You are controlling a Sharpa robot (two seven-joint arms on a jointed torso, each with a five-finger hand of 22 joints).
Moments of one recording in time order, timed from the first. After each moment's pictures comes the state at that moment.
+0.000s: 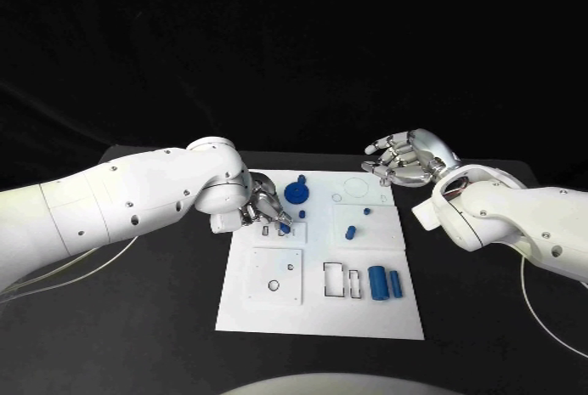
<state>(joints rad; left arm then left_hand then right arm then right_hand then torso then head) 1.36 -0.59 -0.09 1.37 -0.77 0.26 -0.68 1.15 -0.18 0.57 0.26 0.67 0.77 0.04 0.83 0.88 1.35 -0.03 1.15 1.08 1.46 -0.09 1.57 1.31 0.03 1.47 0.02 1.51 1.31 1.31 -0.93 -0.15 1.62 -0.75 -0.63 0.04 1.33 -0.26 0.42 0.25 0.24 0.86 0.15 0.20 0.47 1.08 0.07 0.57 0.51 1.29 0.01 0.58 0.68 0.18 1.09 0.12 0.39 0.80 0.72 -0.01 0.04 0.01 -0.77</state>
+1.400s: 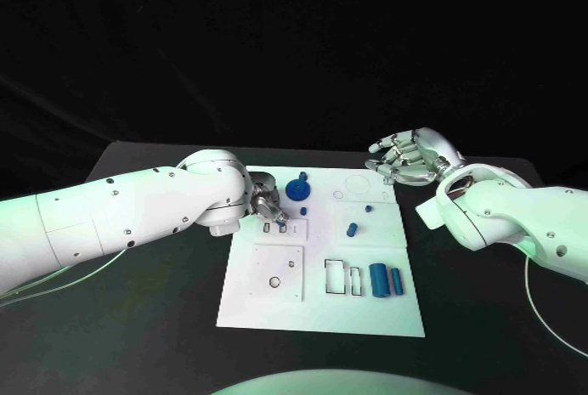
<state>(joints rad) 1.32 -0.63 -0.10 1.45 -1.07 0.14 -0.61 1.12 -0.20 0.55 0.24 0.73 0.80 0.04 0.83 0.88 1.37 -0.04 1.15 1.07 1.46 -0.09 1.57 1.31 0.03 1.47 0.02 1.52 1.31 1.30 -0.94 -0.15 1.62 -0.75 -0.63 0.04 1.31 -0.26 0.43 0.25 0.24 0.86 0.15 0.20 0.47 1.09 0.07 0.57 0.50 1.29 0.01 0.57 0.69 0.18 1.09 0.12 0.39 0.80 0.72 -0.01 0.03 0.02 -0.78</state>
